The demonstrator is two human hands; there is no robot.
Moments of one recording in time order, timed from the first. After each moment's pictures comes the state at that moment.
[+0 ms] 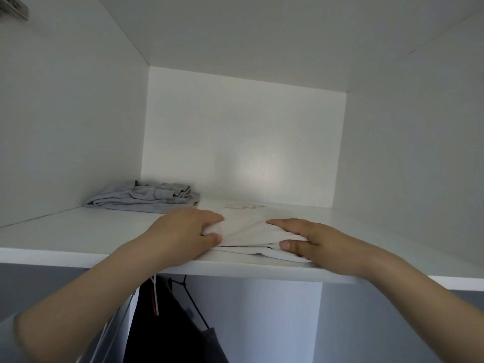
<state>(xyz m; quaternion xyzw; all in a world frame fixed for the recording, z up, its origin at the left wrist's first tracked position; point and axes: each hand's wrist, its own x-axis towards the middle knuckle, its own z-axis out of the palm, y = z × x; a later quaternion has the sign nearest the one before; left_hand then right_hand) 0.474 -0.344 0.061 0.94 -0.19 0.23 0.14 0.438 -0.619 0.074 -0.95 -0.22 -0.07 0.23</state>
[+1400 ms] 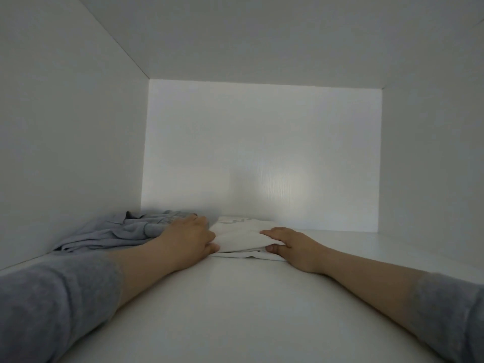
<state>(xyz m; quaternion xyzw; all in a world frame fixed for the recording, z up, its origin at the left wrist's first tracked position) 0.674 -0.330 0.075 0.93 -0.17 0.28 -0.16 0.688 -0.590 0.064 -0.95 -0.24 -0.13 0.17</state>
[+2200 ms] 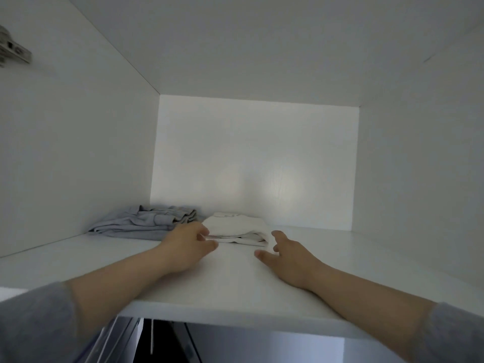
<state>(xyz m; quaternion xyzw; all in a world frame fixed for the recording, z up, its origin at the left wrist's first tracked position) 0.542 -0.362 0.071 0.93 -0.08 0.23 0.29 0.539 -0.598 0.065 -0.95 -0.13 -0.13 0.24</state>
